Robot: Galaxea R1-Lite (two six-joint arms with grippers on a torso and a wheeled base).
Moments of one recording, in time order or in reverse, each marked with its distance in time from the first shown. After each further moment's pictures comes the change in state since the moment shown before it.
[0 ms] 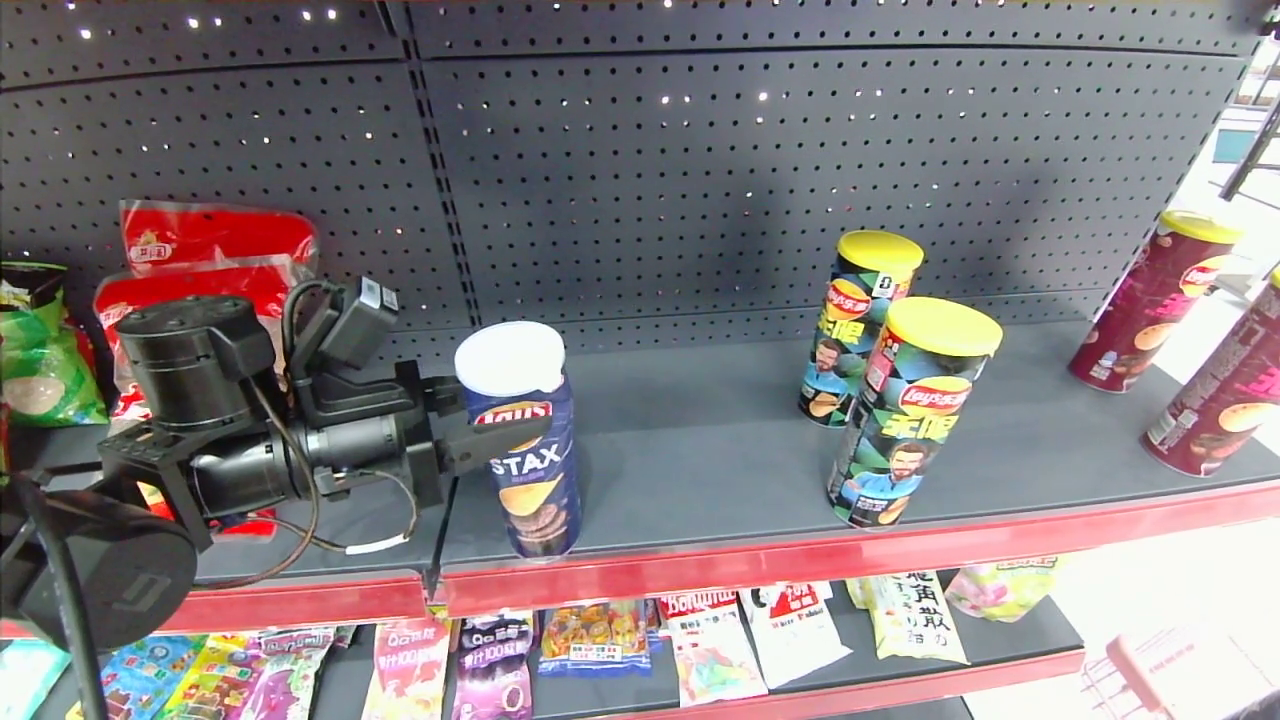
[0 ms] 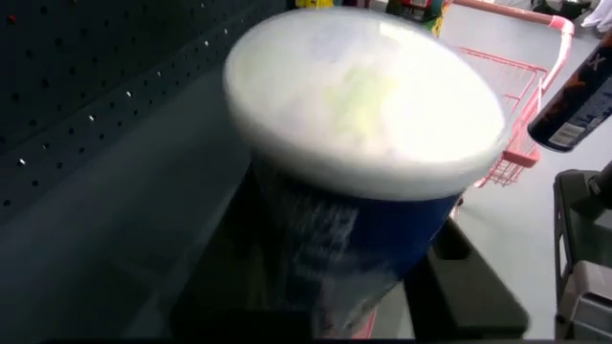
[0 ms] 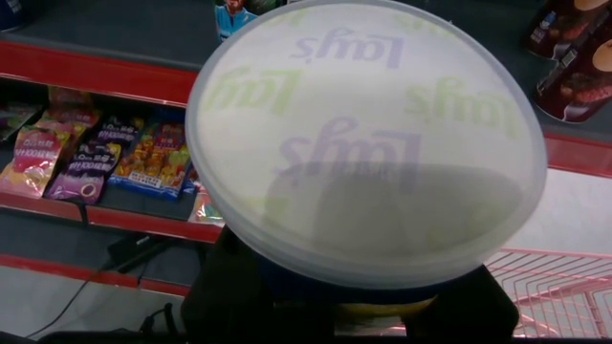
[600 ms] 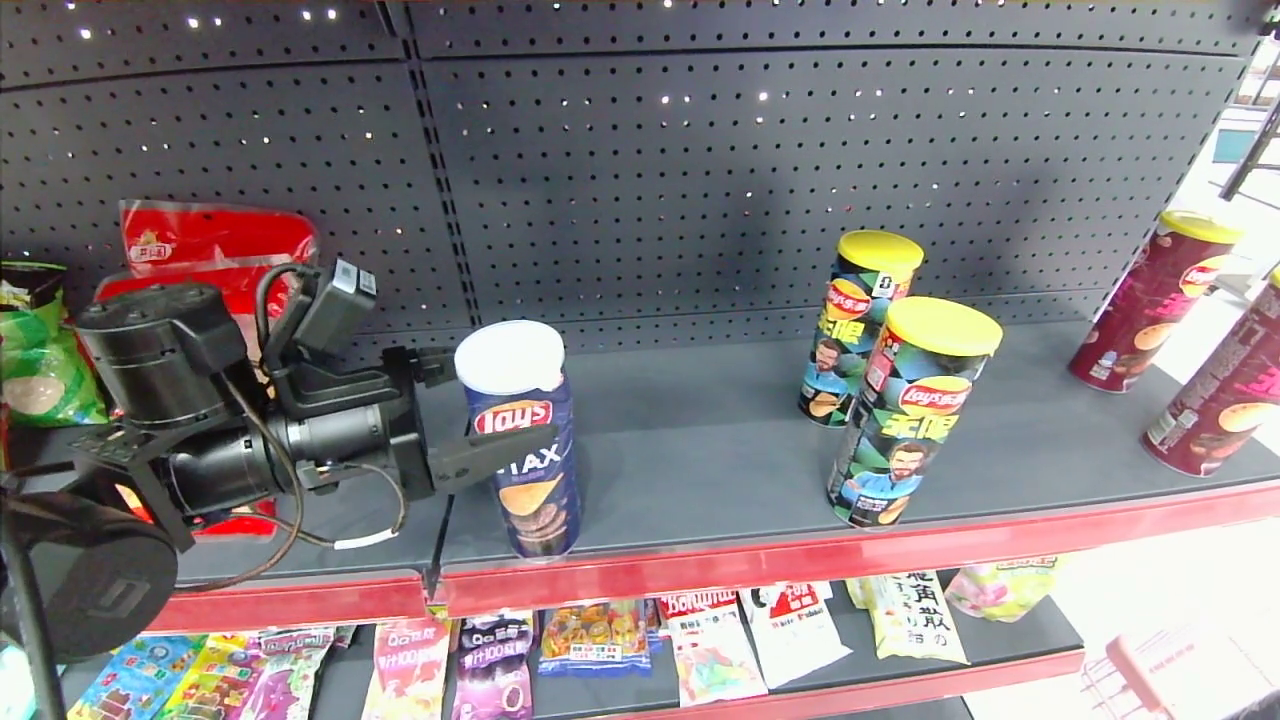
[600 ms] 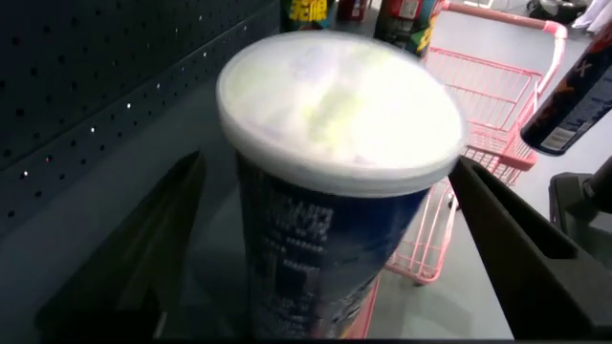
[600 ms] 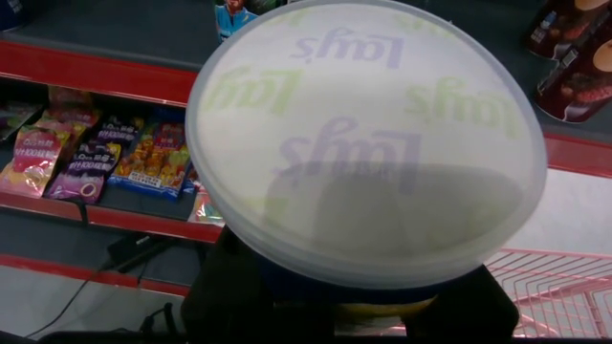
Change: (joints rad) left arm -0.001 -0.038 0.004 -0.037 -0.008 -0.020; right arm 0.000 0.000 0.000 0.000 0.000 0.000
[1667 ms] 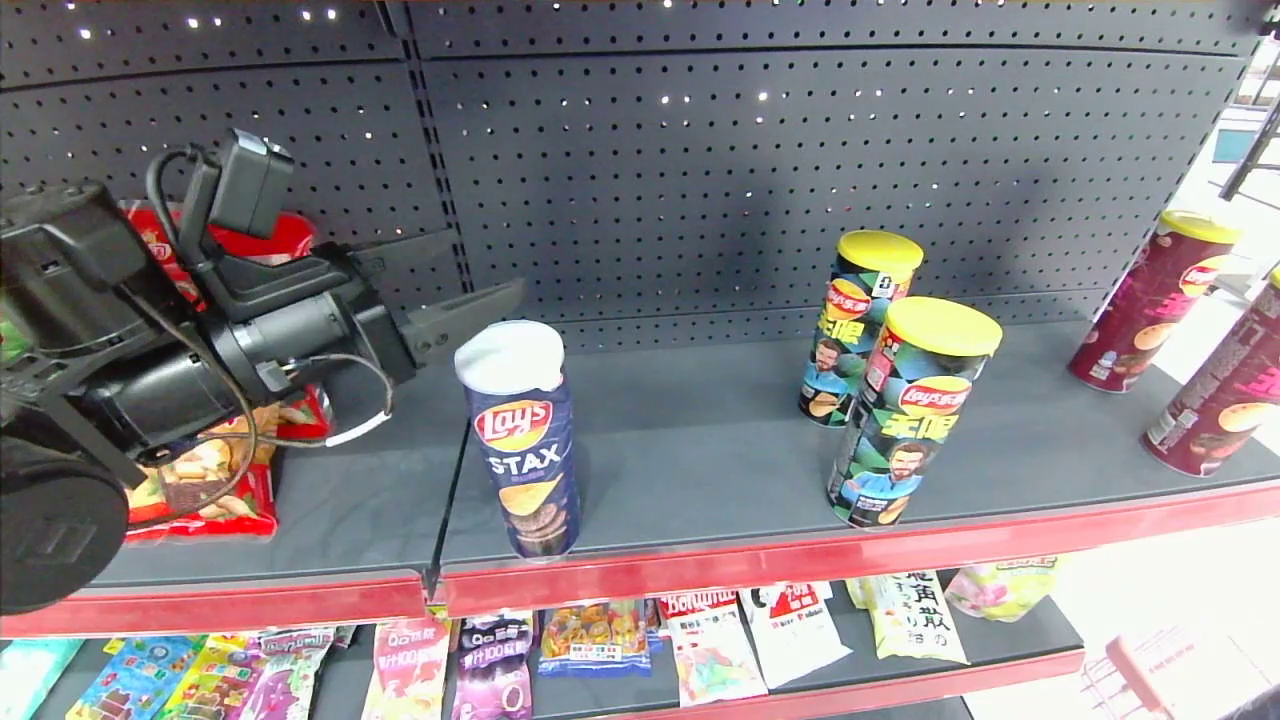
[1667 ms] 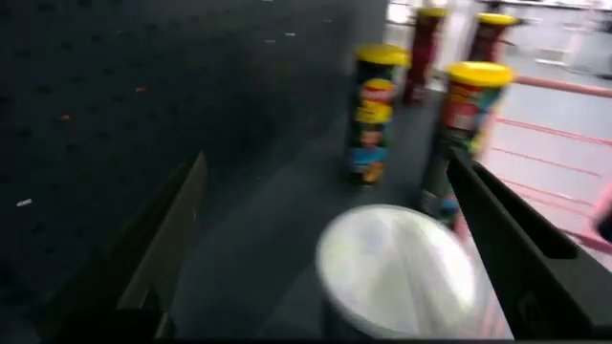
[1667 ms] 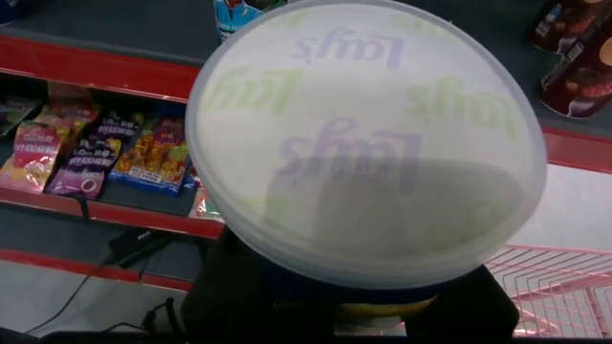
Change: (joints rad) left arm 0.012 -0.079 -0.139 0.009 0.267 -0.060; right arm 0.000 0.023 -0.002 0.000 0.000 -0.001
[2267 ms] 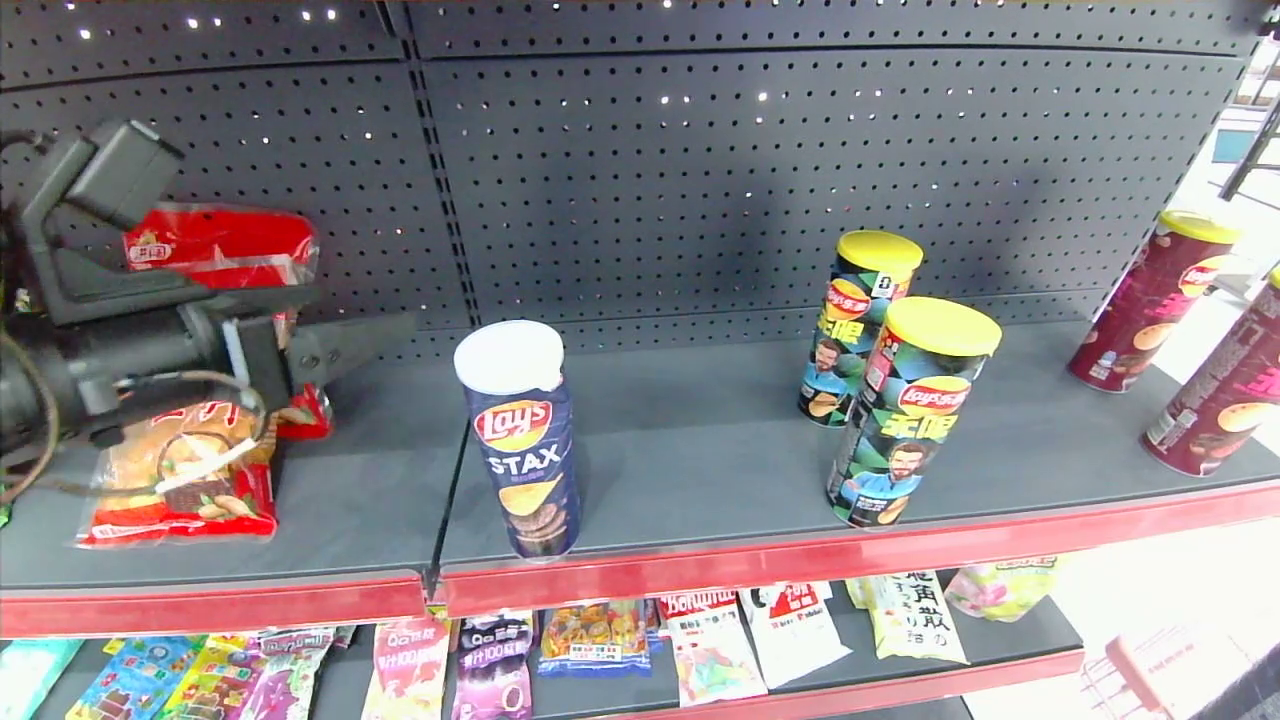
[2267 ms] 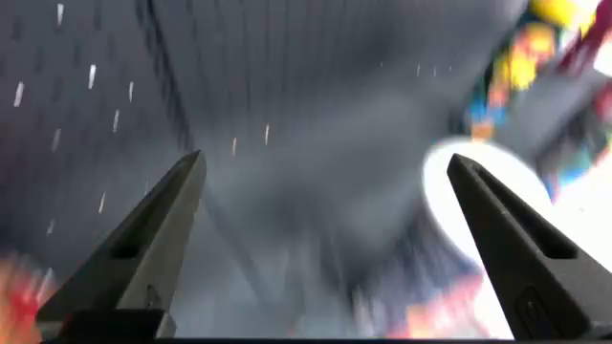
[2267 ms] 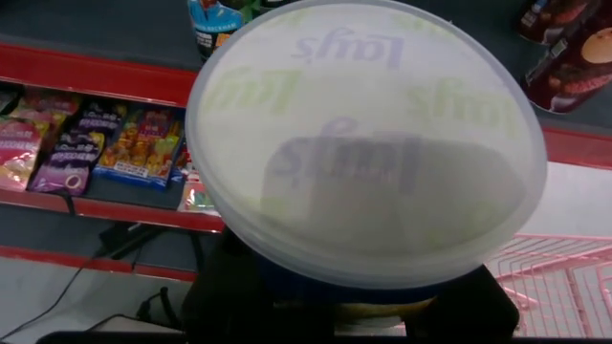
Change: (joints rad) left arm 0.048 -0.335 -0.097 0.839 0.283 0.069; right arm 0.003 0.137 -0.066 0.000 -0.070 -0.011
